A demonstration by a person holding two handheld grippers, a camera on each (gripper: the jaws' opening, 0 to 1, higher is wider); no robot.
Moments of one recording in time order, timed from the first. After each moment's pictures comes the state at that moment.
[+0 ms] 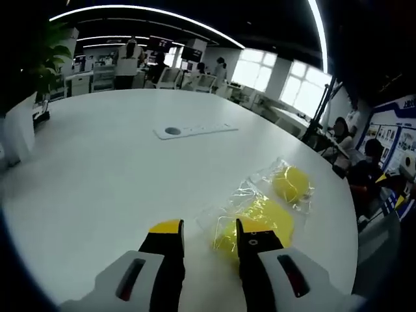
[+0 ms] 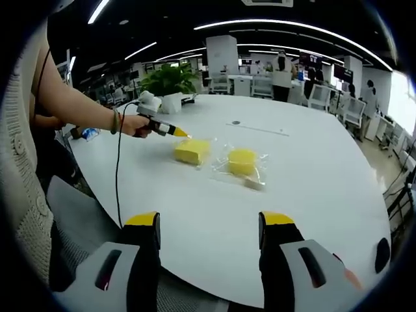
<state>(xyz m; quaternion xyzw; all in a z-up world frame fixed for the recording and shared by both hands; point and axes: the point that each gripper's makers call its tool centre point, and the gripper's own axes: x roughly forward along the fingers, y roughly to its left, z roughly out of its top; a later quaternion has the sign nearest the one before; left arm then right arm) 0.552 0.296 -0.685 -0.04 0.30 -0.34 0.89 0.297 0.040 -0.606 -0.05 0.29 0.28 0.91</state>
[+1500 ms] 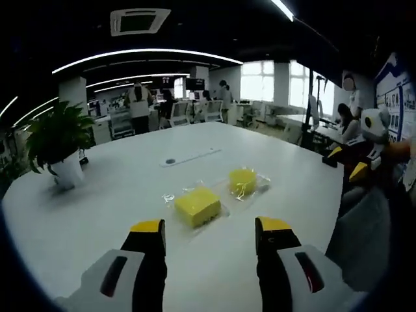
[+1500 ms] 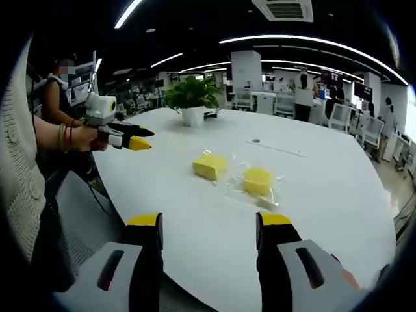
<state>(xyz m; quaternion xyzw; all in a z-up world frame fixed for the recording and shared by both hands) 0.355 0.304 -0.589 0.03 0.19 -0.26 0.94 0.289 0.053 -0.594 -0.05 0.24 0.35 0.90</state>
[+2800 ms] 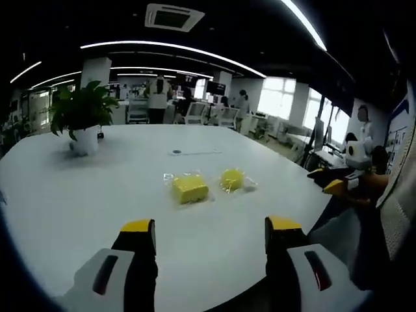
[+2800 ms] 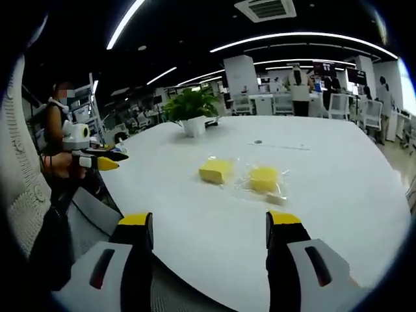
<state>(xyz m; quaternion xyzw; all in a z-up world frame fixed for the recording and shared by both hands) 0.280 0.319 -0.582 -0.06 0.21 -0.22 0.95 0.279 0.051 -0.597 0.02 0.22 0.36 0.91</state>
